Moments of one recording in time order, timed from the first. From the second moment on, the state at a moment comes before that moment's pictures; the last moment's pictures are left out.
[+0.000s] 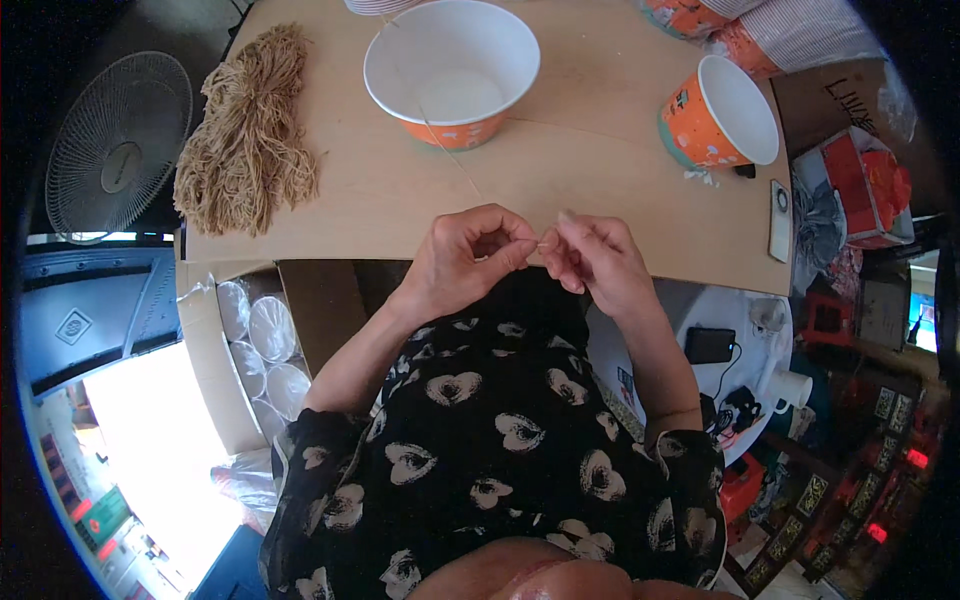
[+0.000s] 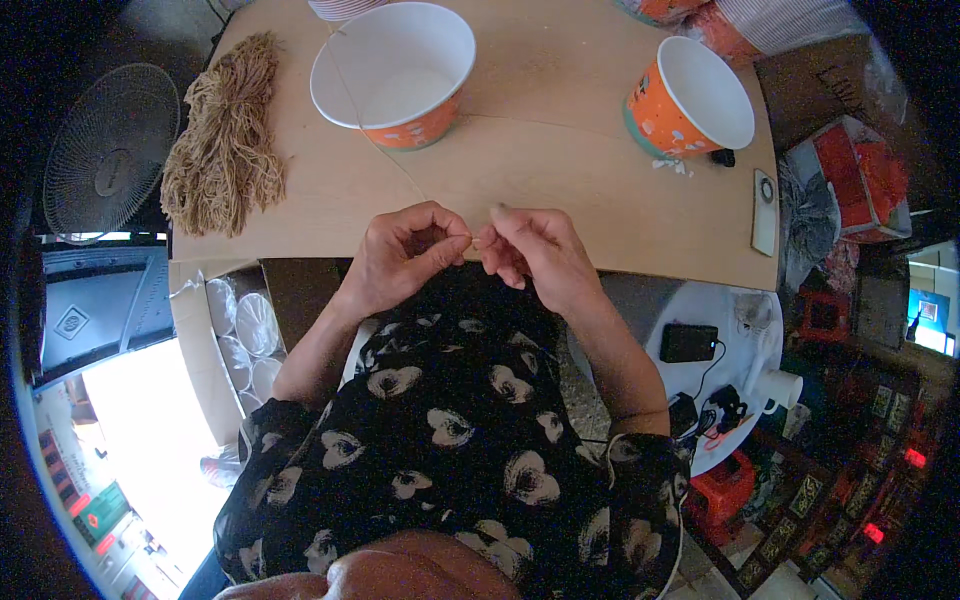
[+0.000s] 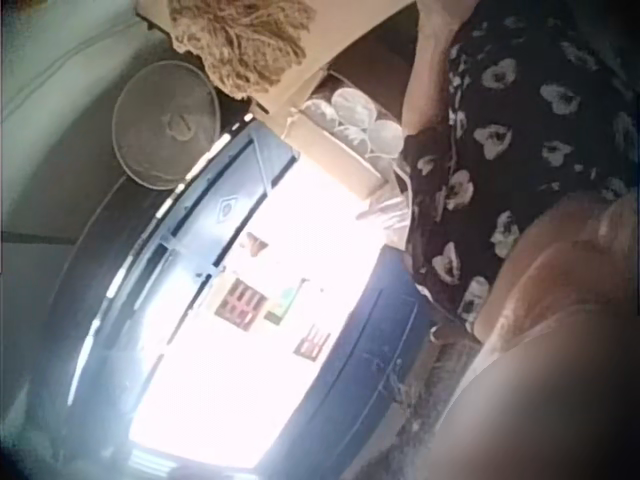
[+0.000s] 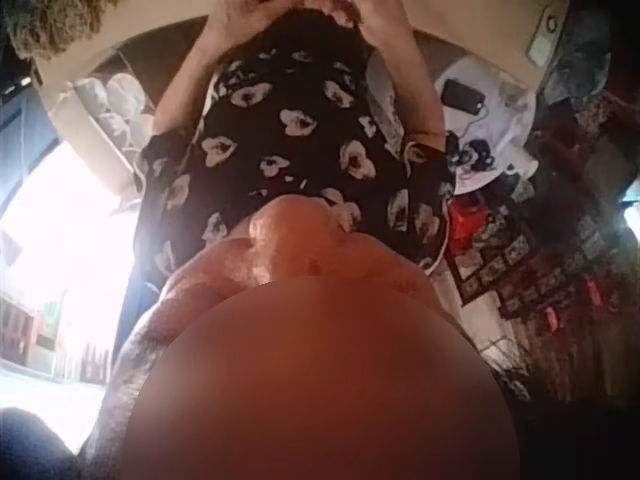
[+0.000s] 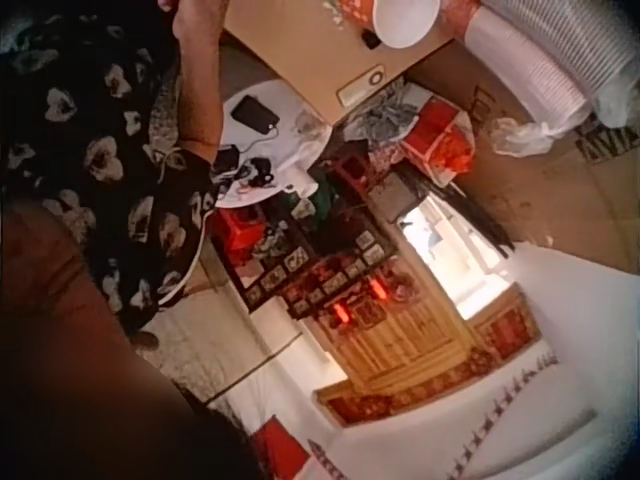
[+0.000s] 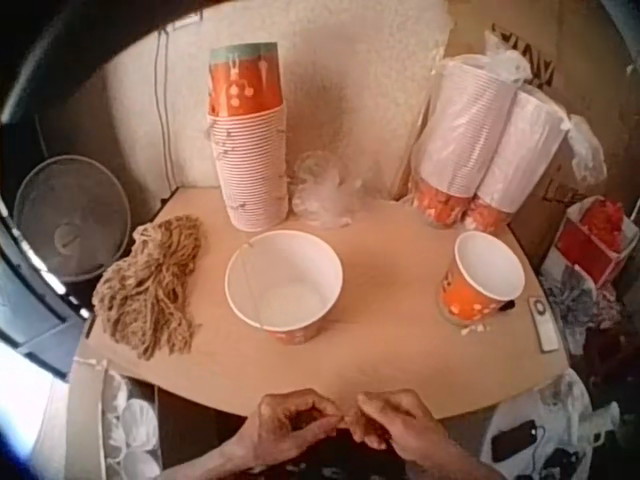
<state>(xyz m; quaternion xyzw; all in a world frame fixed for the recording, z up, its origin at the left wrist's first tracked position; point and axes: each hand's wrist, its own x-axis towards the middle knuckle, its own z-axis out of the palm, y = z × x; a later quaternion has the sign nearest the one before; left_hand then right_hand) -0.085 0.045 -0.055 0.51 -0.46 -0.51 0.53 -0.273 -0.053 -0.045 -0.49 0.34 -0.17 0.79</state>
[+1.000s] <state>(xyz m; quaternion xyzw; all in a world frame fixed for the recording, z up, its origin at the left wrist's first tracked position) -0.069 0.057 -0.040 0.57 -0.57 -0.29 0.51 -0.252 -0.076 -0.021 -0.86 0.26 -0.22 0.37</state>
